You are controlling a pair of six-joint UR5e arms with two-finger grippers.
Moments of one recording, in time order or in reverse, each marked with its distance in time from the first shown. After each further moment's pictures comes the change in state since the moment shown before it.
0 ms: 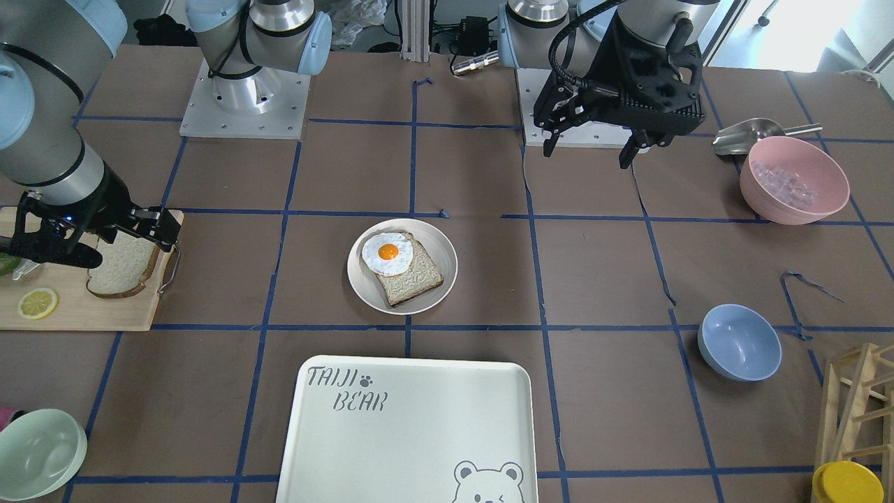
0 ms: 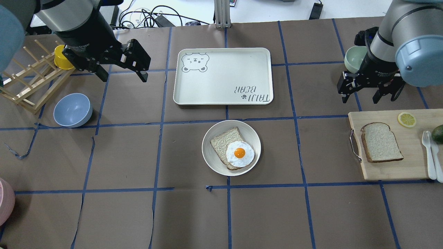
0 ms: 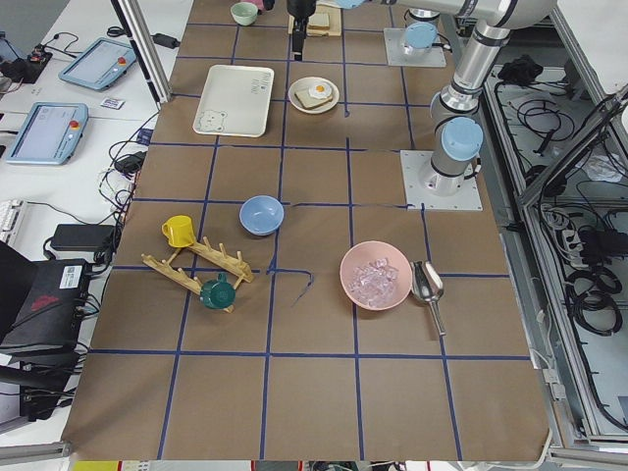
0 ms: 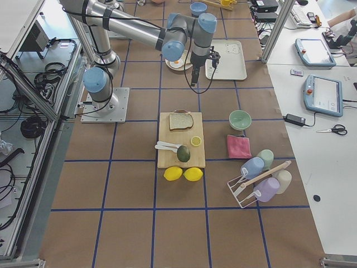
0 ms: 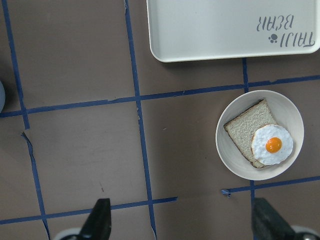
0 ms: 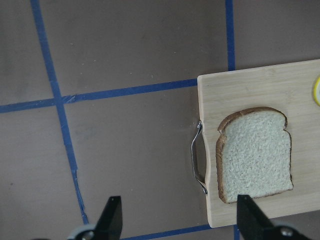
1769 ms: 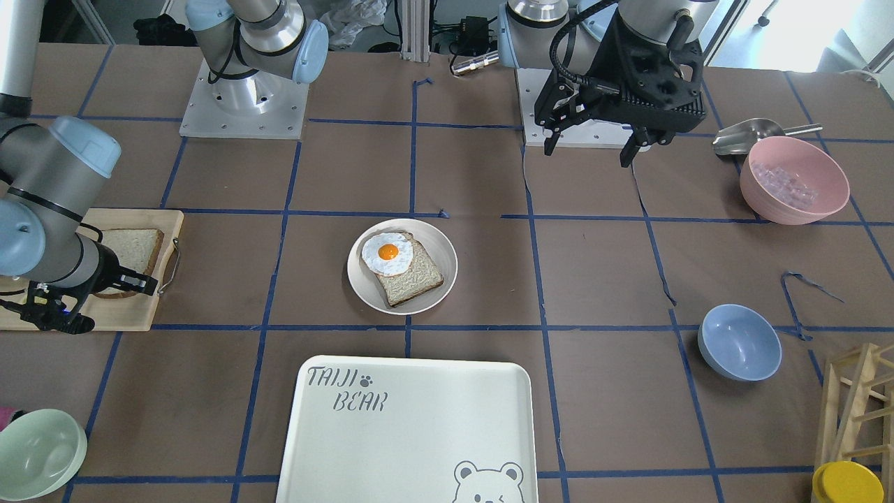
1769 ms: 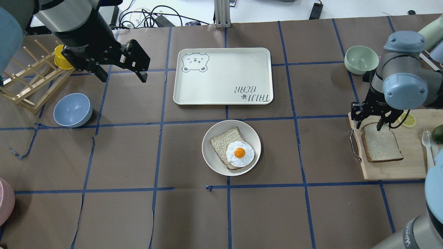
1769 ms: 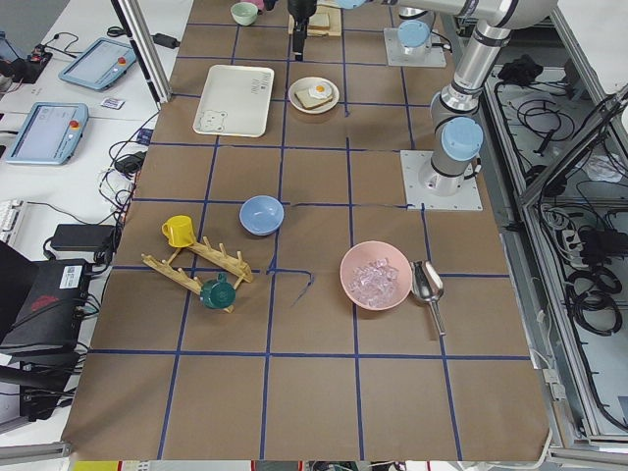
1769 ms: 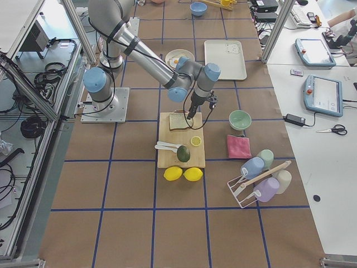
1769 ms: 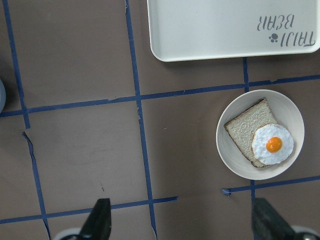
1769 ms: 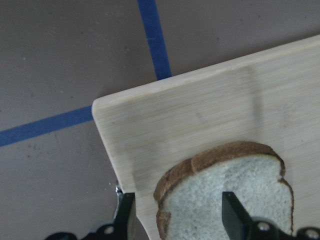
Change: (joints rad) left arm 0.001 0.005 -0.003 0.001 0.001 0.000; right arm -0.115 0.249 0.089 -0.217 -0.106 0.020
